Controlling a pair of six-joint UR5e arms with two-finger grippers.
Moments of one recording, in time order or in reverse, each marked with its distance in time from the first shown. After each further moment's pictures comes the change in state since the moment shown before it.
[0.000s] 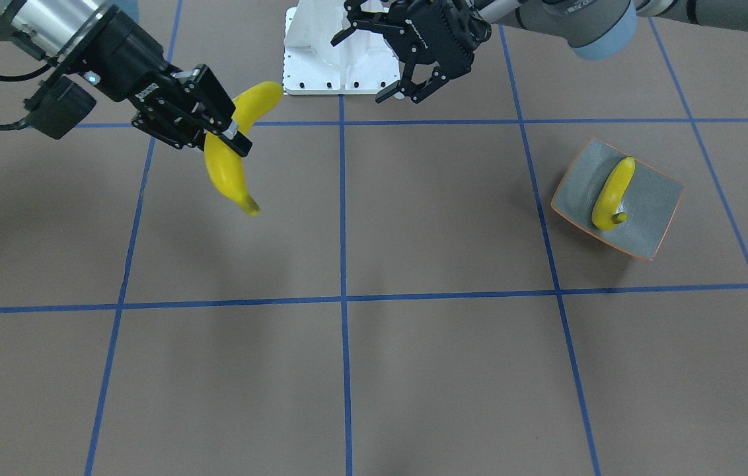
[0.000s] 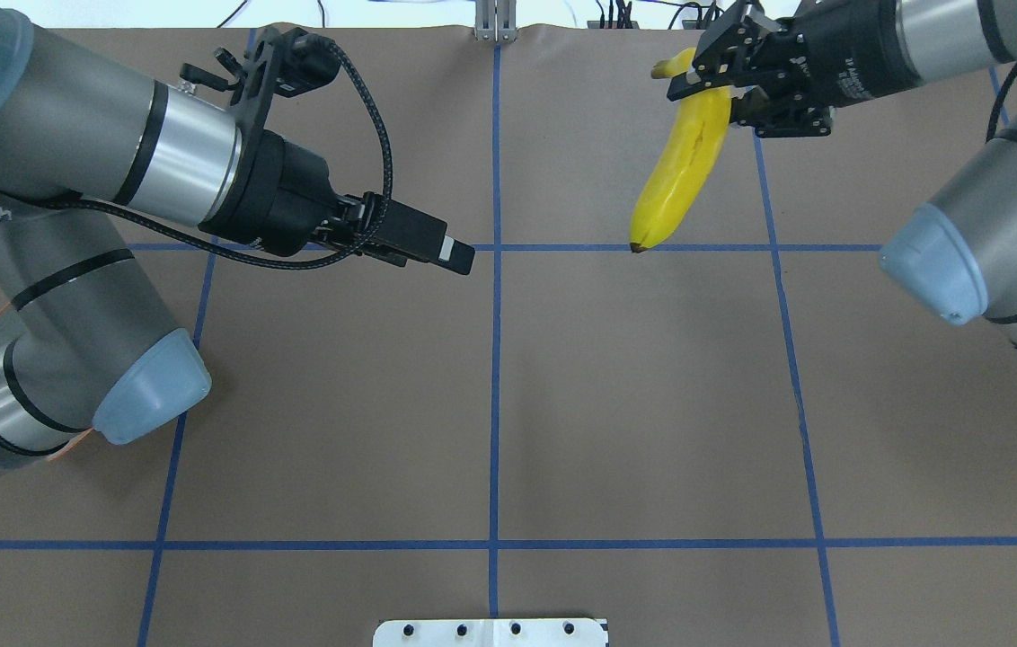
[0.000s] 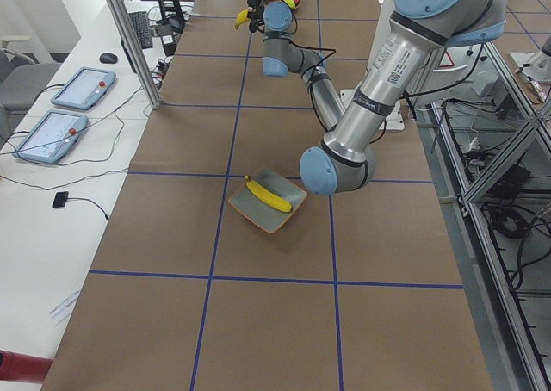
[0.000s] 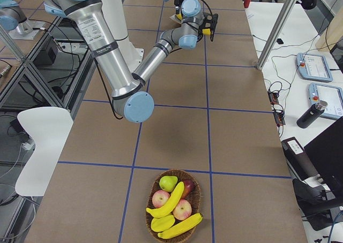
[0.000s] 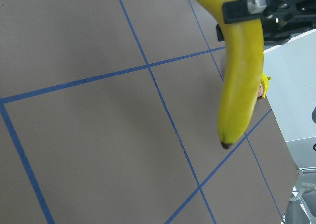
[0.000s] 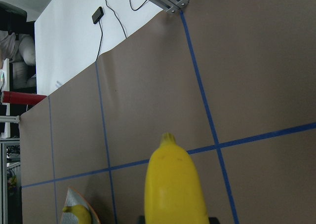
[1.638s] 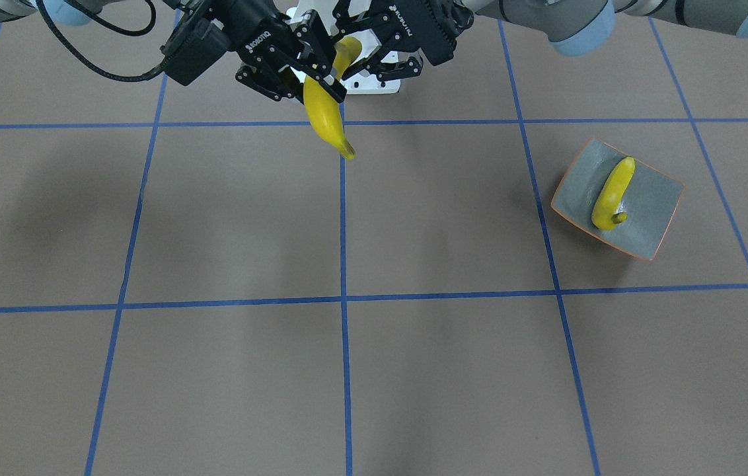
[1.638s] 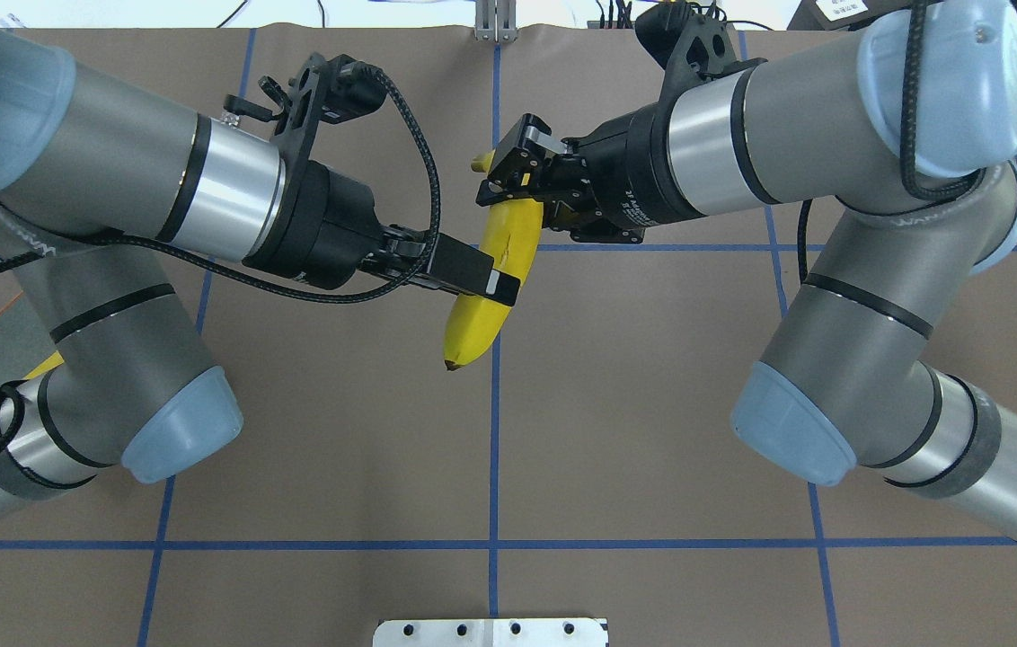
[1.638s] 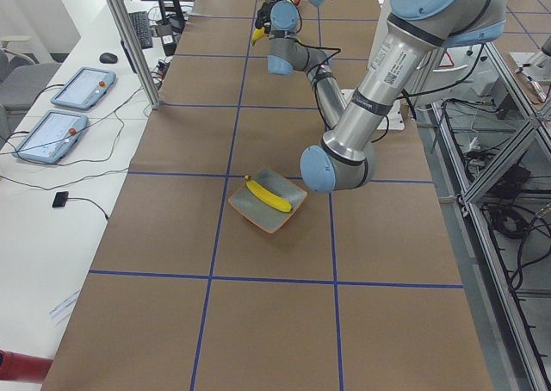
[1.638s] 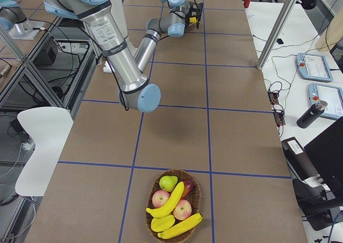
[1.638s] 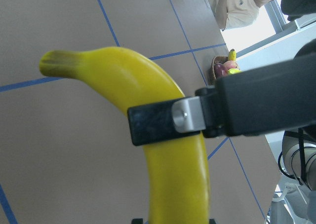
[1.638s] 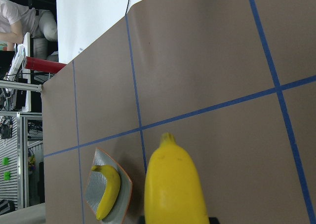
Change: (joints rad) left arm 0.036 -0.005 -0.013 -0.038 0.050 -0.038; right arm -0.185 0.095 0.060 -0.094 -0.159 0.030
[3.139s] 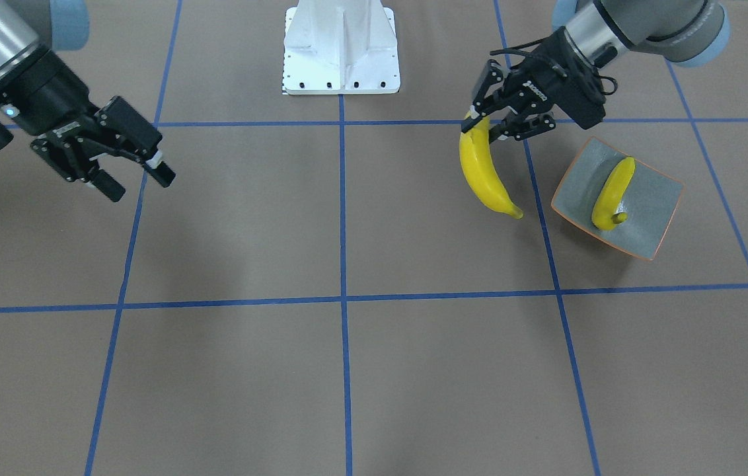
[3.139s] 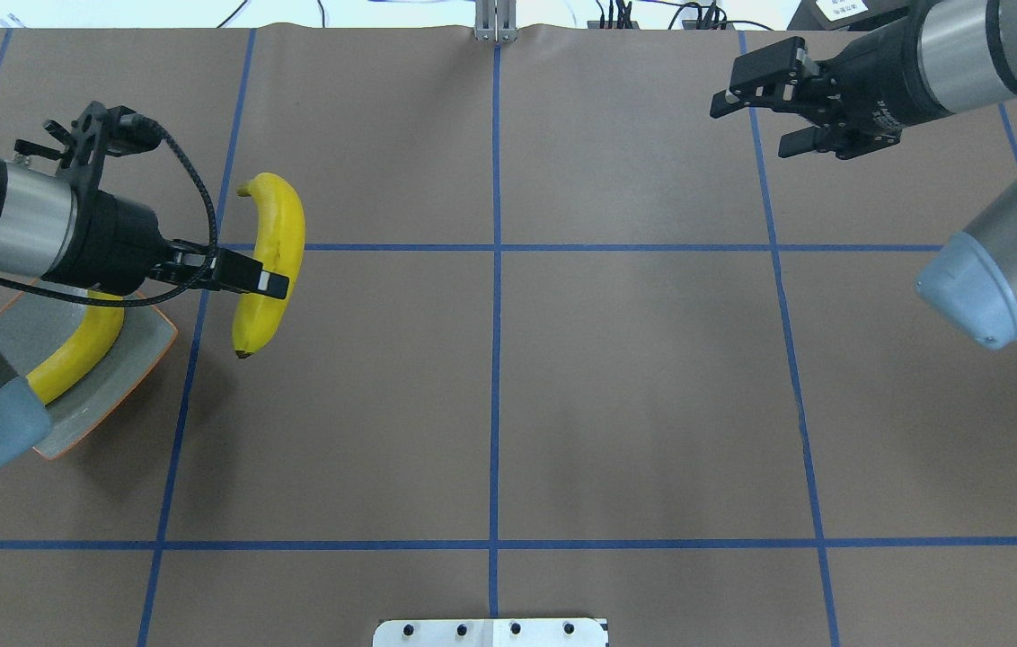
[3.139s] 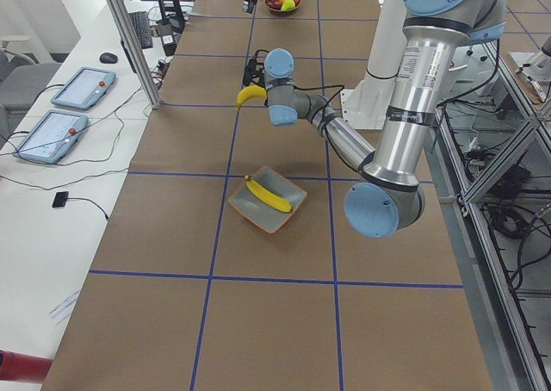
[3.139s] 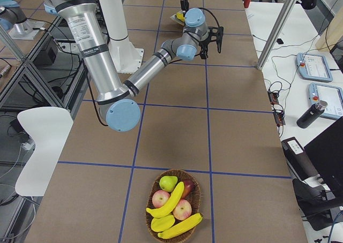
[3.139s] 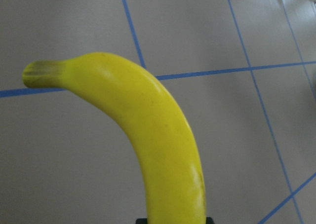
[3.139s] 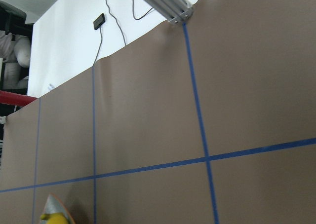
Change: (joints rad) left arm -0.143 0.433 -0.059 0.012 0.005 0.206; right arm 0.331 -0.269 -0.075 -0.005 0.188 -0.367
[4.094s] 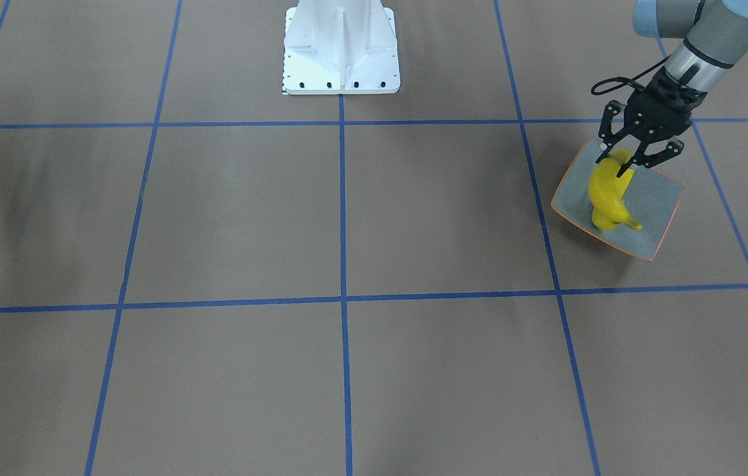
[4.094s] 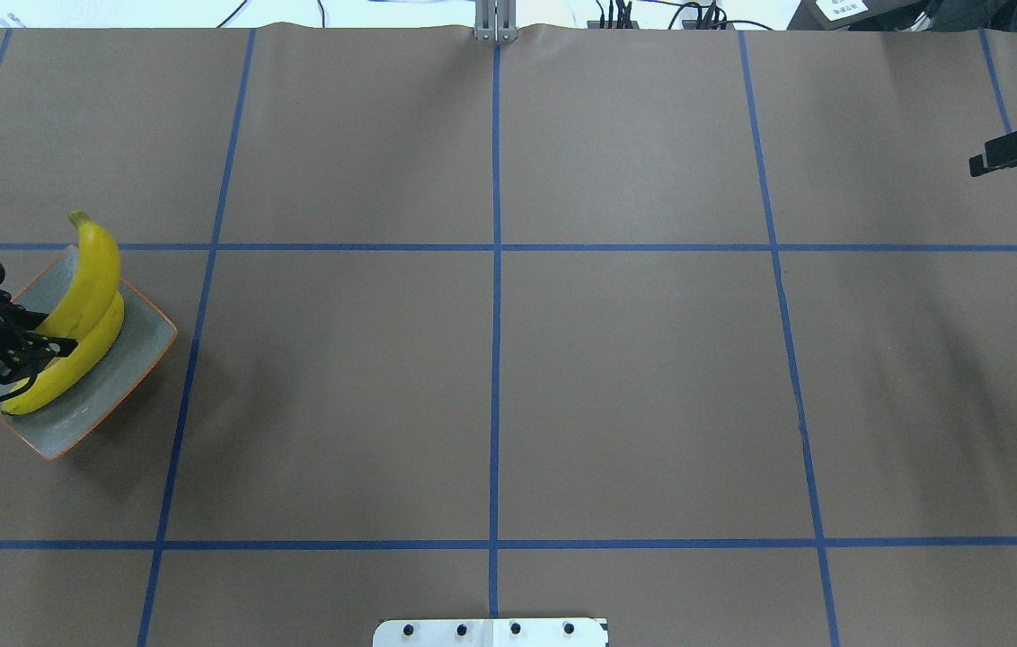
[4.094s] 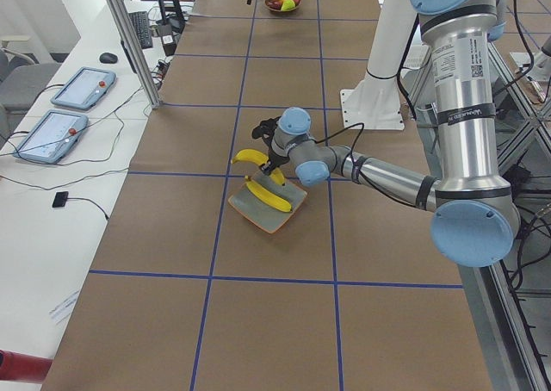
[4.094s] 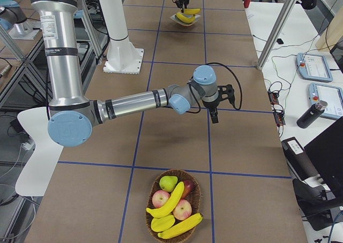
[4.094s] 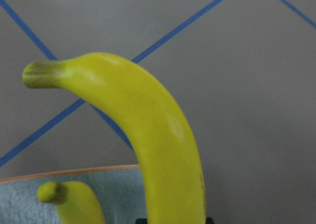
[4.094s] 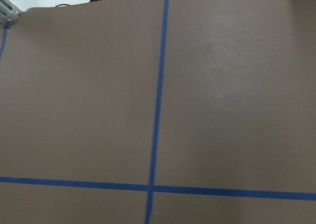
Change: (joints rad) left arm -0.030 0.391 0.000 0.001 0.209 0.771; right arm 0.267 -0.251 -0.238 0.000 0.040 -0.764
